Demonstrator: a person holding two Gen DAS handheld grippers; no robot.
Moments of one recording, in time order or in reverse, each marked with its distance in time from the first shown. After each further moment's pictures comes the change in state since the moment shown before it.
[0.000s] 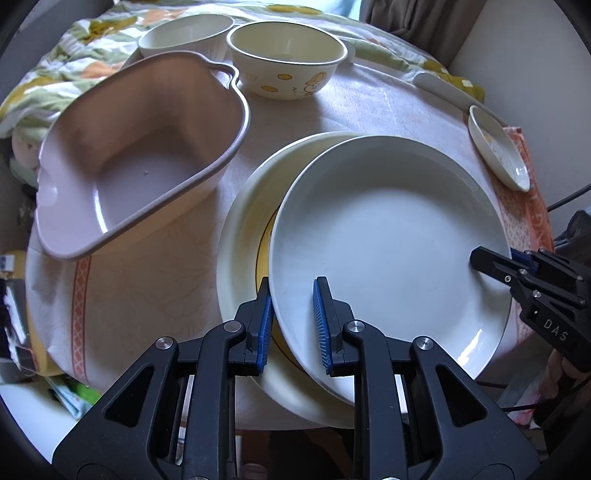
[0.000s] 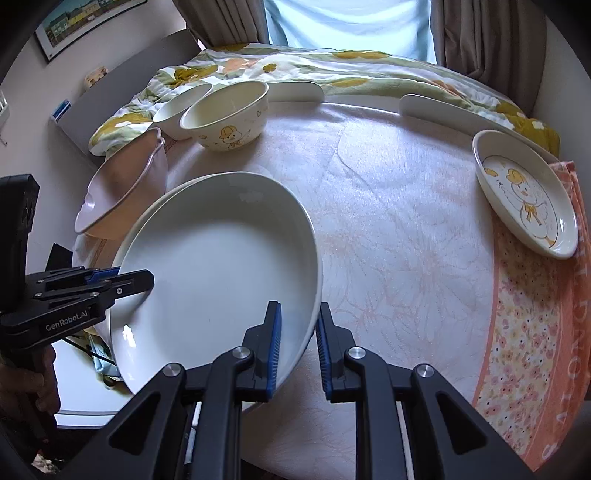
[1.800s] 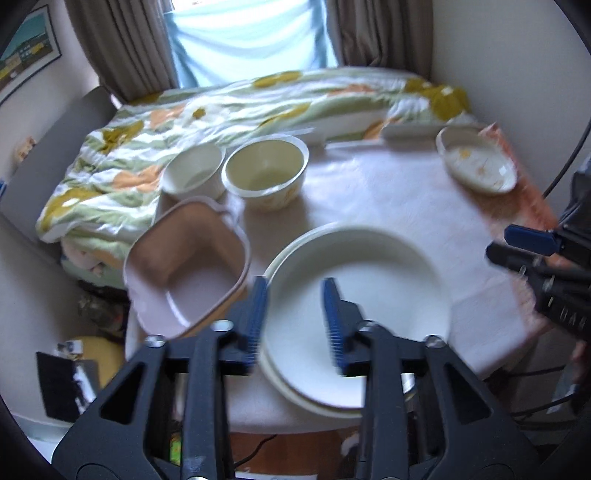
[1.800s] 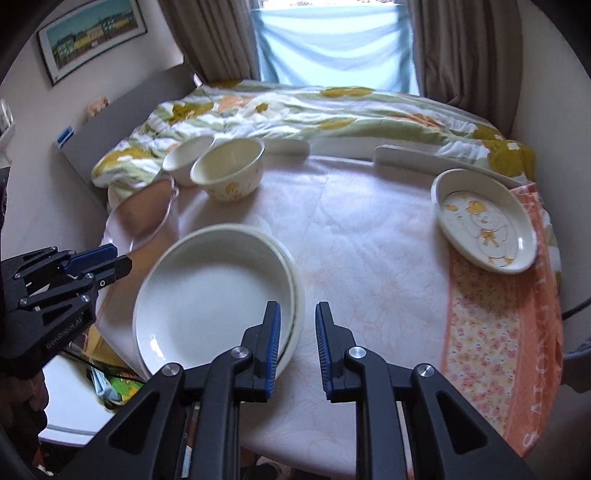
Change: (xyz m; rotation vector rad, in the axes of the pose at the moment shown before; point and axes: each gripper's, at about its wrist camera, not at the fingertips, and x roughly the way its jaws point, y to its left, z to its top) left arm -0.097 -0.061 0.021 0.239 -0.247 0.169; right arm -0.081 -0.010 -0.001 0.061 -0.172 -0.064
